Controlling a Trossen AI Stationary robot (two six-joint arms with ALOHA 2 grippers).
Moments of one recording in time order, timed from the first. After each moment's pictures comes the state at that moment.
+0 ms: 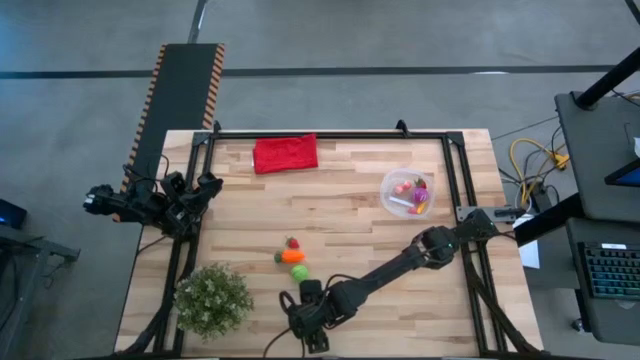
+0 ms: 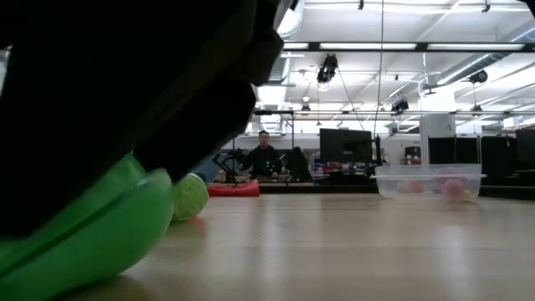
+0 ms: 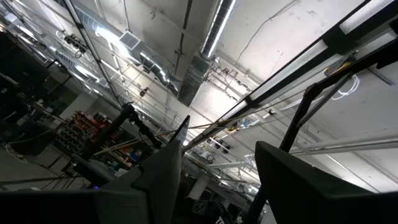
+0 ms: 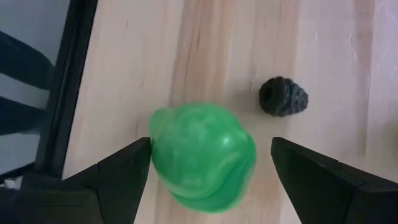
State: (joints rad) left arm -0.27 0.07 0.03 0.69 -0.39 -0.41; right arm 0.49 2.49 2.16 -0.74 0.05 0.34
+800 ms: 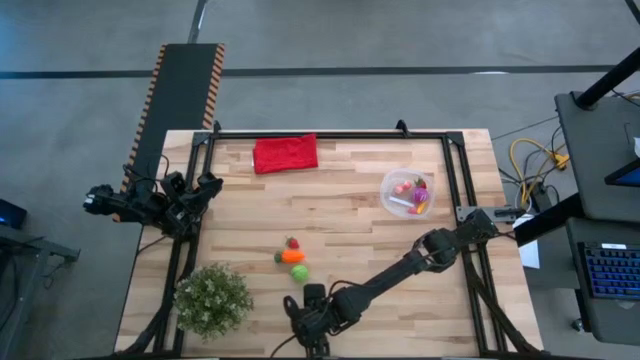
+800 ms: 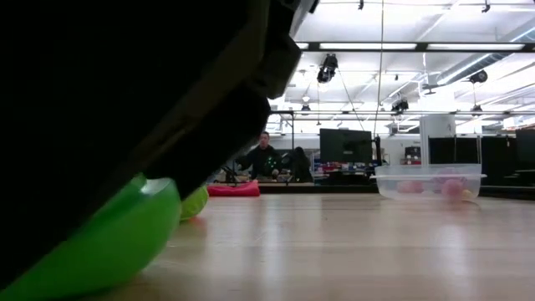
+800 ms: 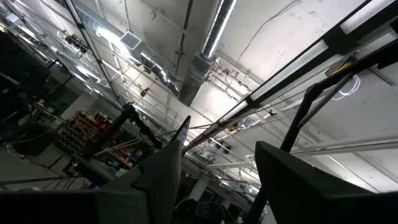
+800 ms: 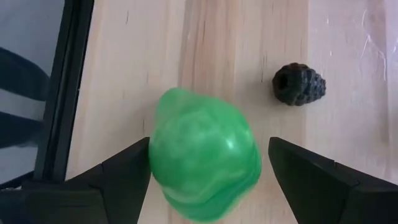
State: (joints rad) left arm -0.27 0.07 0.03 0.69 -0.40 -0.41; right arm 0.52 2.49 2.11 -0.69 0.11 0.41
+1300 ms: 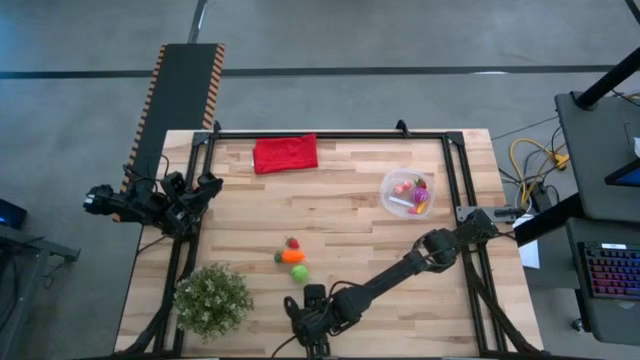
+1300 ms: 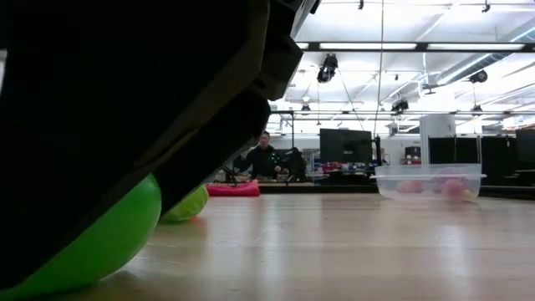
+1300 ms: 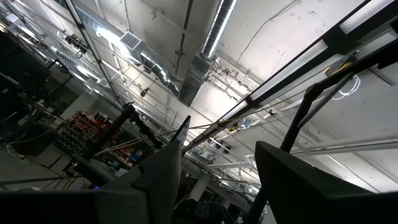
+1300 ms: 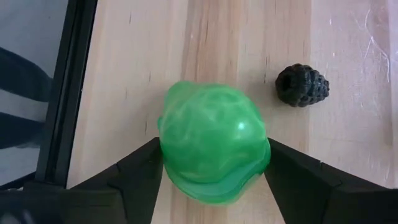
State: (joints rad) left arm -0.27 0.07 0.03 0.69 -0.40 -0.41; right arm 0.52 2.49 2.11 -0.67 0.11 0.41
